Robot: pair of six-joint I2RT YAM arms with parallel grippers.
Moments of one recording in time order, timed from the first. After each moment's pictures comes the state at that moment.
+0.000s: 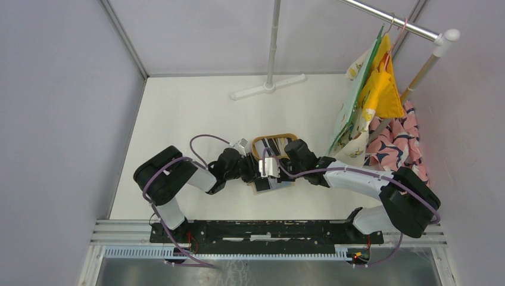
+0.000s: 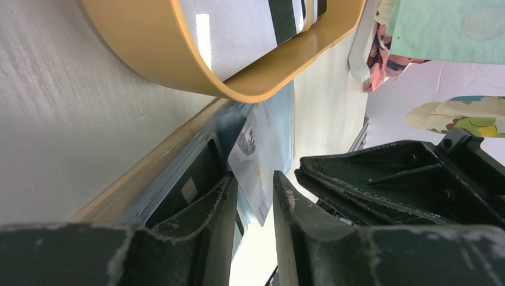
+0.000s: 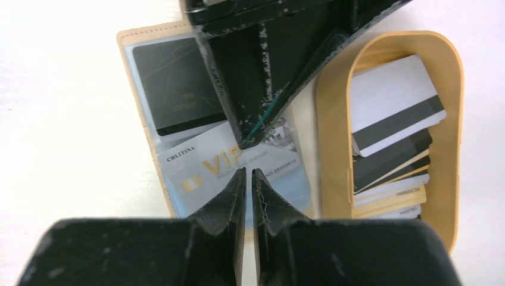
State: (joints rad) left arm -0.74 1.74 0.43 0.81 0.31 -1.11; right arm 0.80 1.38 0.65 -0.09 -0.31 -0.78
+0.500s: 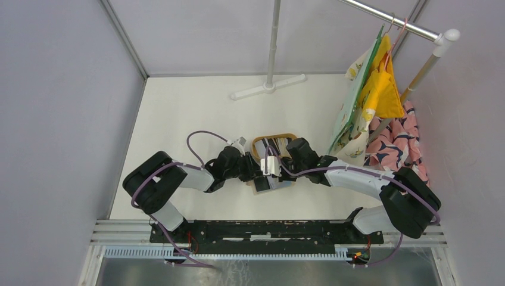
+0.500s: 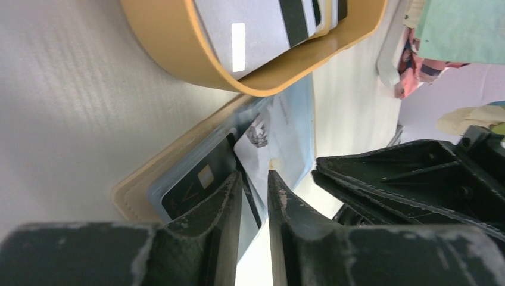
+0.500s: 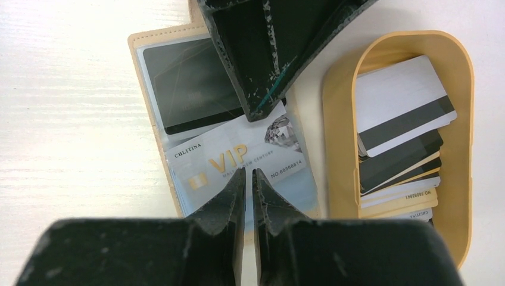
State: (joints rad) left arm -0.74 1.63 0.46 0.60 0.24 -1.02; right arm 0.77 1.37 0.65 -0.10 -0.38 -0.78
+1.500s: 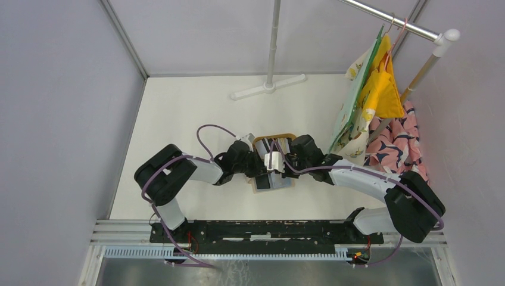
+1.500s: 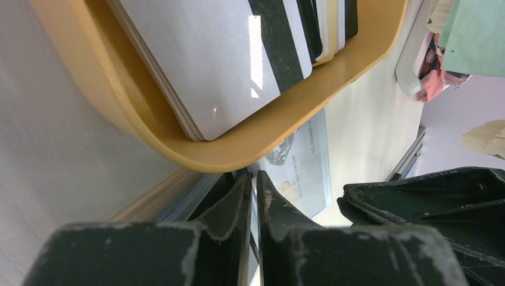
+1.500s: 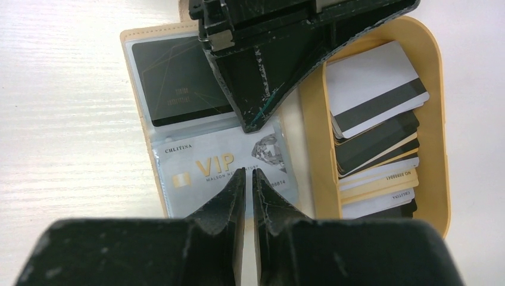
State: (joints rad) left arm -0.76 1.73 0.61 0.49 0.22 -0.96; right arm 0.72 1.33 0.65 -0.12 -0.40 -0.77
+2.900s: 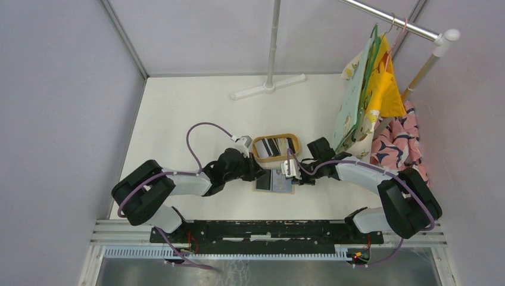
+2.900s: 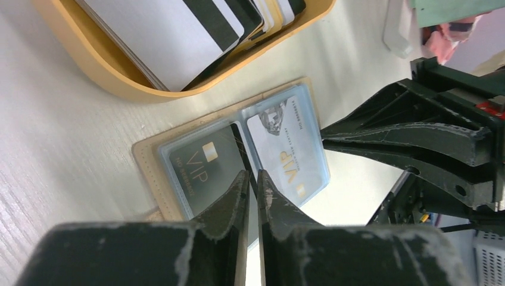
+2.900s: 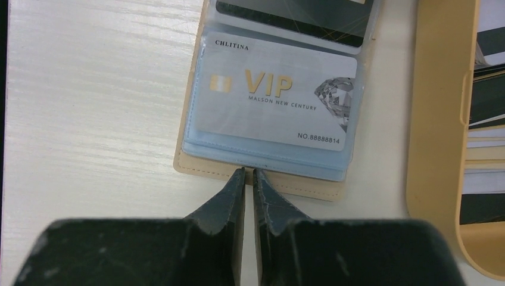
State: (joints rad) left arm -0.81 1.49 0.45 0.55 0.13 -0.74; right arm 0.49 1.37 0.57 -0.33 -0.68 -1.10
